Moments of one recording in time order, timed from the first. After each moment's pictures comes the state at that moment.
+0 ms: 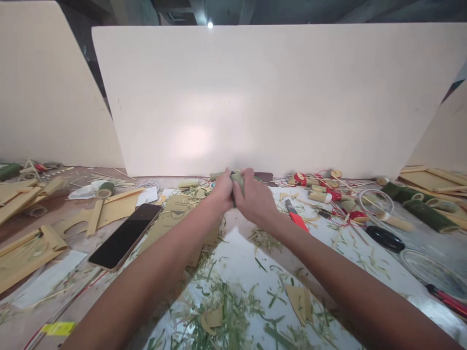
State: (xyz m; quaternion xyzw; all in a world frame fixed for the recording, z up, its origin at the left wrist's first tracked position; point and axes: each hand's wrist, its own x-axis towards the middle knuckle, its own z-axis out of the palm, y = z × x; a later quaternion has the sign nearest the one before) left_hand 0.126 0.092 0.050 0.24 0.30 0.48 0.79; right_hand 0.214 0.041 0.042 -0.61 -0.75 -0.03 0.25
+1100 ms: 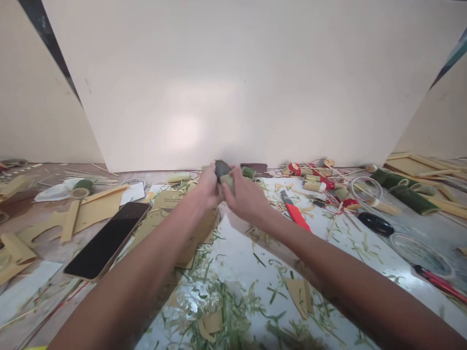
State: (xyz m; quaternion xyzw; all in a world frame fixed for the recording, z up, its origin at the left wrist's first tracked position) left_hand 0.106 0.102 0.047 0.28 0.35 0.46 0.77; right_hand 0.206 0.051 0.023 -0.61 -0.76 0.02 0.25
